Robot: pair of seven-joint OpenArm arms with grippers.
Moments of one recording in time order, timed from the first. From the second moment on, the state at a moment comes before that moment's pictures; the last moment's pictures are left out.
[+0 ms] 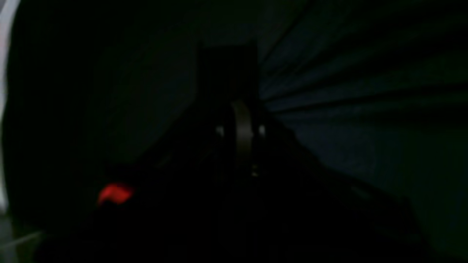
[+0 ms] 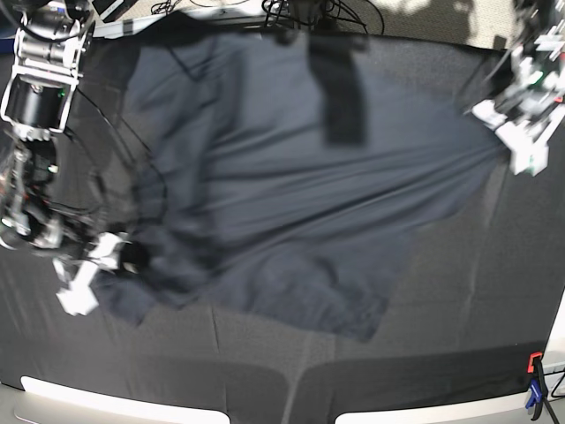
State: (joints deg) left arm 23.9 -18.6 -16.4 91.9 -6.6 -3.8 36.3; right arm 18.7 25.7 11.2 72.4 46.3 37.3 -63.6
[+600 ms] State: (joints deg) left arm 27.9 -18.6 -20.4 102.8 -5.9 -2.8 38.9; right arm 18.7 25.7 8.2 72.4 46.1 37.3 -63.1
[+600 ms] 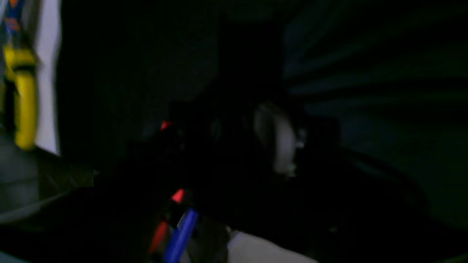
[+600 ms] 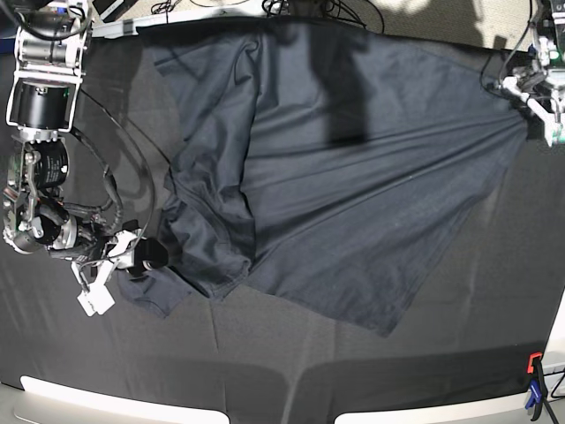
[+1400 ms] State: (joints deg) left arm -19.9 -18.4 4.0 66.4 -22.4 -22.0 28.1; right arm 18.8 23.3 8.3 72.4 41.7 37.2 -64.3
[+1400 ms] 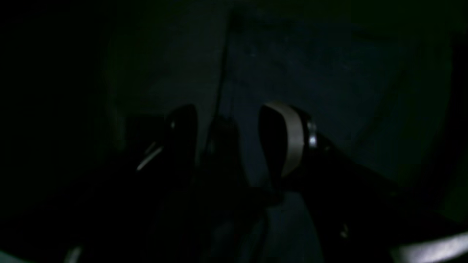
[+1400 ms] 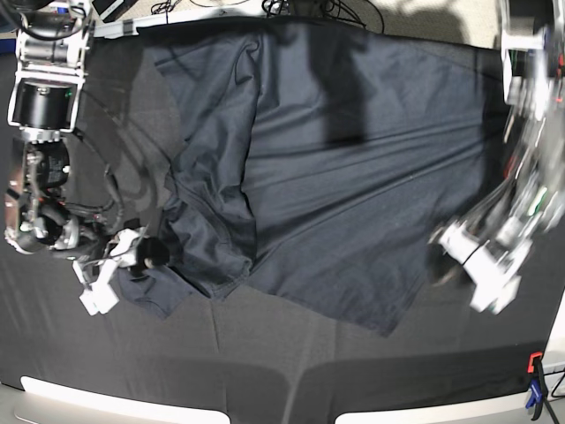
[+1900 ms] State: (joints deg) left arm -43.2 -9.3 9.6 19.5 -10.3 -21.8 5.3; right arm 18.7 14.4 8.3 72.4 32.4 37.2 -64.3
